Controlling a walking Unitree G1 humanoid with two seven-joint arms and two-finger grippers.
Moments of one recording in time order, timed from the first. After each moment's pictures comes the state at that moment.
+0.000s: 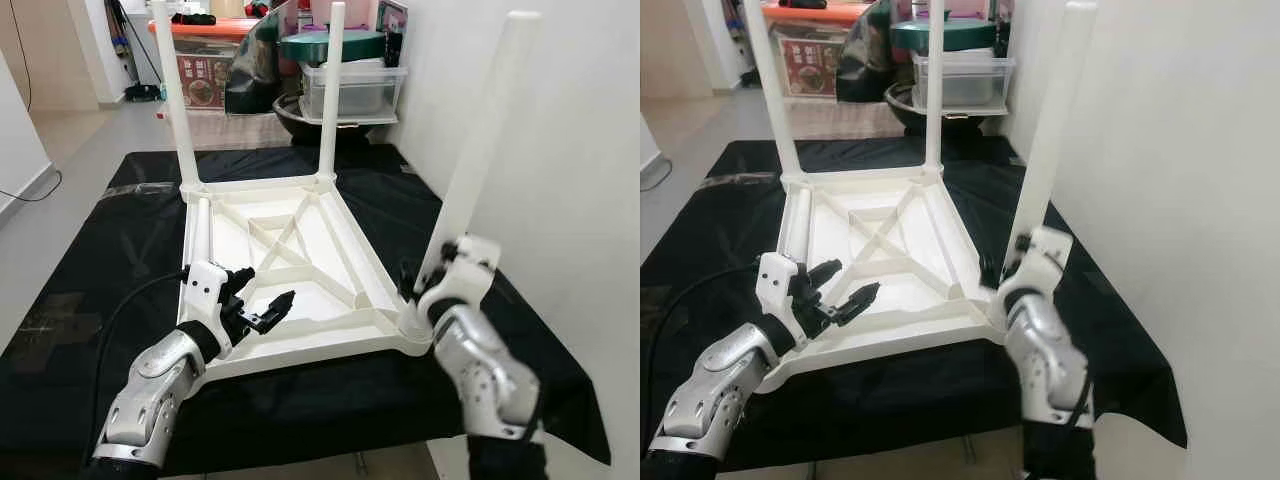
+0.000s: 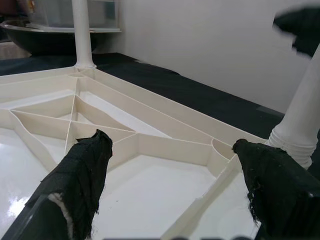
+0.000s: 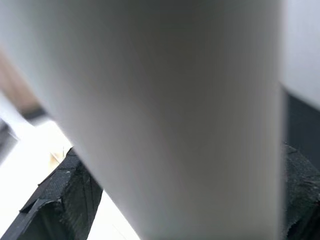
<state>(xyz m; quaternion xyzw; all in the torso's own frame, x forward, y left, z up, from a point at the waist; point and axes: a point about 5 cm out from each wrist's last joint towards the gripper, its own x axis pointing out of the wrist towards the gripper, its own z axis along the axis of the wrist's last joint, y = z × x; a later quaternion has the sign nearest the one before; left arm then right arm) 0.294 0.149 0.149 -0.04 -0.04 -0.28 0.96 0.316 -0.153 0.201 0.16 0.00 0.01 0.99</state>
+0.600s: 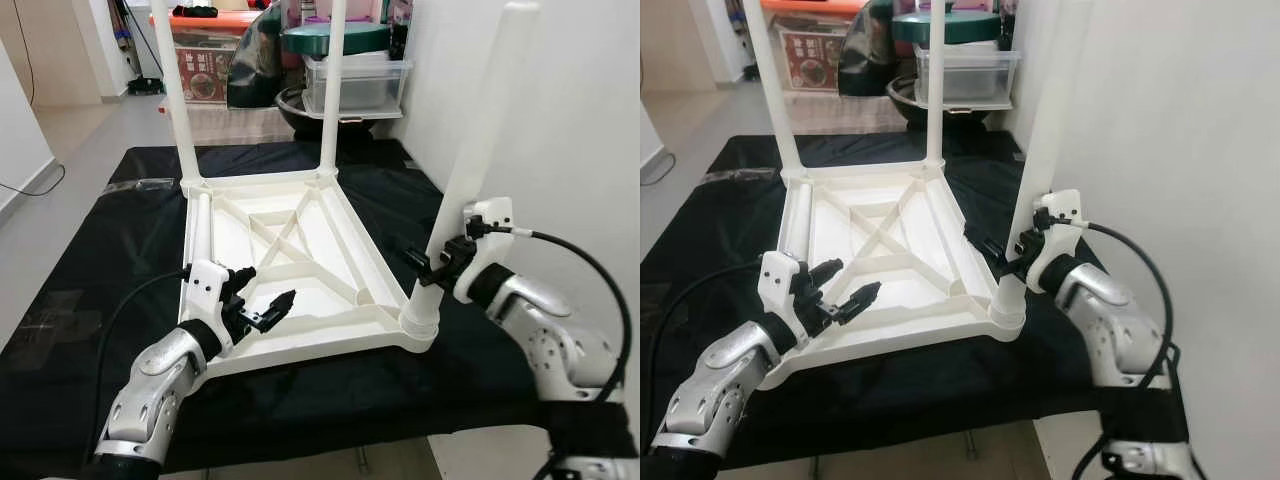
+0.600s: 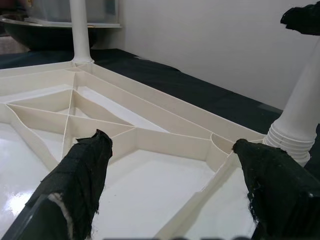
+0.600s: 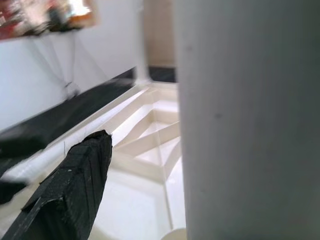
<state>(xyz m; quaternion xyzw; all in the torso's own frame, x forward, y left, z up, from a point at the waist) 0.296 0.149 0.148 -0.04 -0.03 -0.28 0.96 0.326 -0.193 0.212 0.03 0.00 0.33 0.94</state>
